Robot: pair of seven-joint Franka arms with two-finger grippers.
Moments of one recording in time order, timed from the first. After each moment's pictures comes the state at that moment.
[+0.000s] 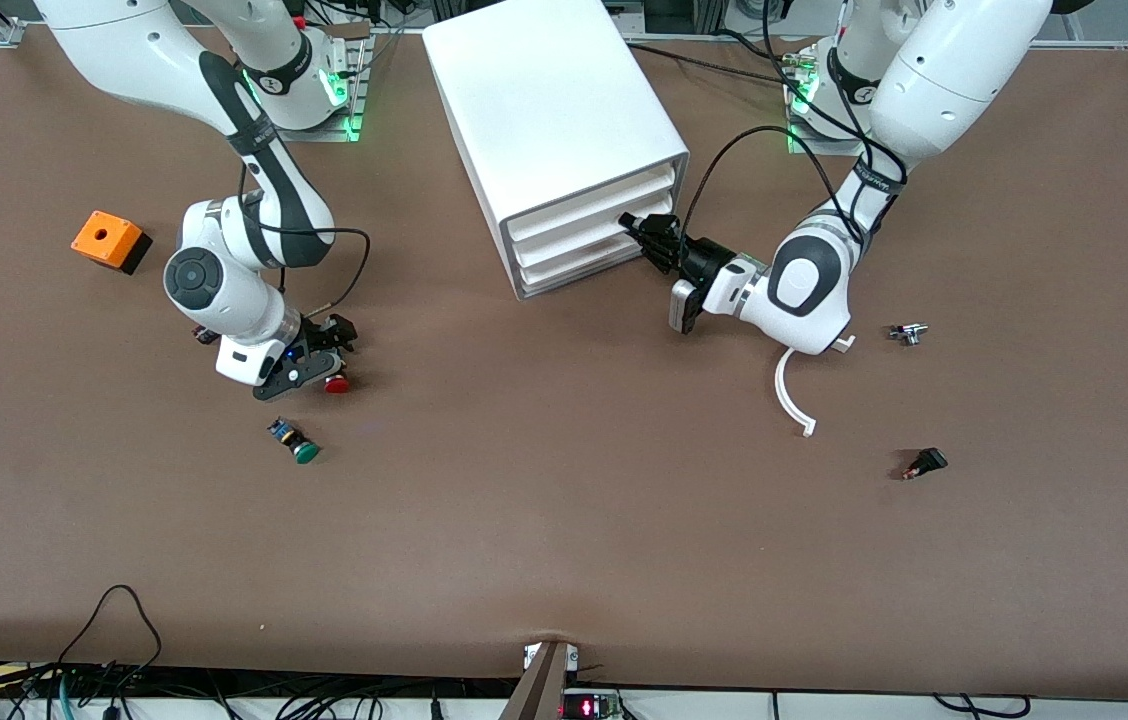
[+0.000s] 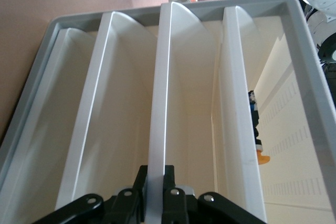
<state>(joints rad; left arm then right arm) -0.13 0.60 -0.26 -2.04 -1.22 1.68 1.06 0.19 0.43 0.03 -2.18 0.07 2.59 -0.30</state>
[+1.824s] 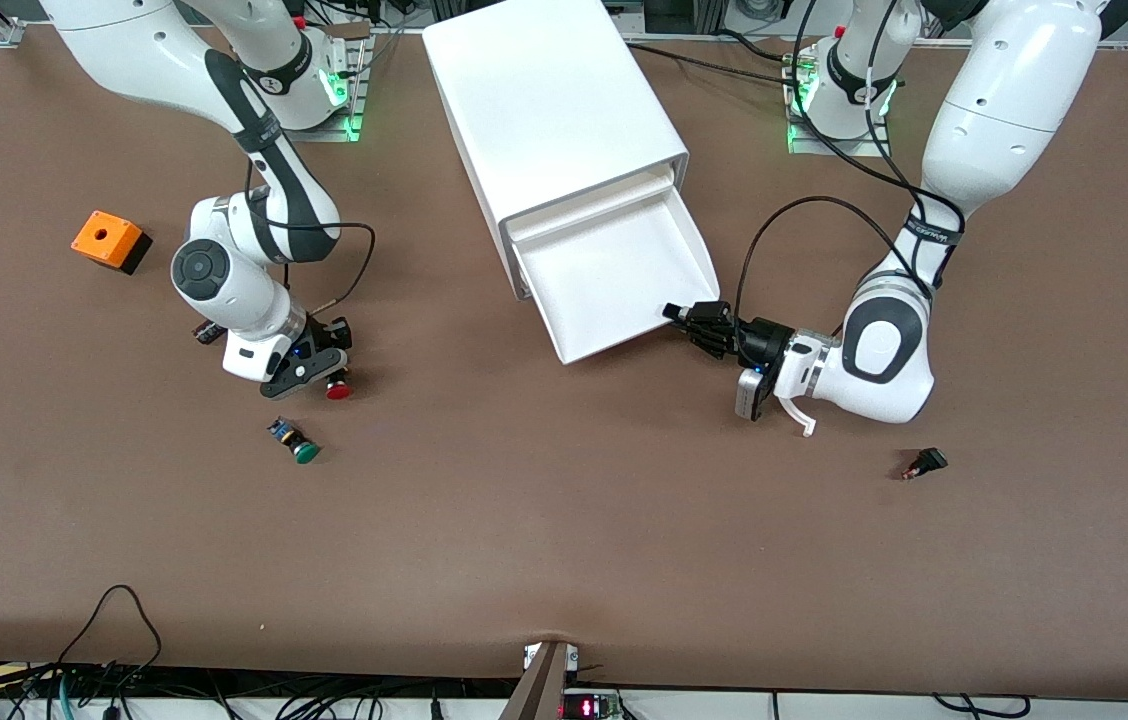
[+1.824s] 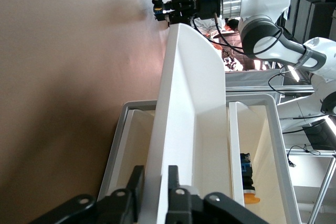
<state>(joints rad) -0.05 0.71 -0.16 -1.75 -1.16 1.66 0.93 0.19 0.42 0.04 -2.18 0.07 2.63 -0.34</state>
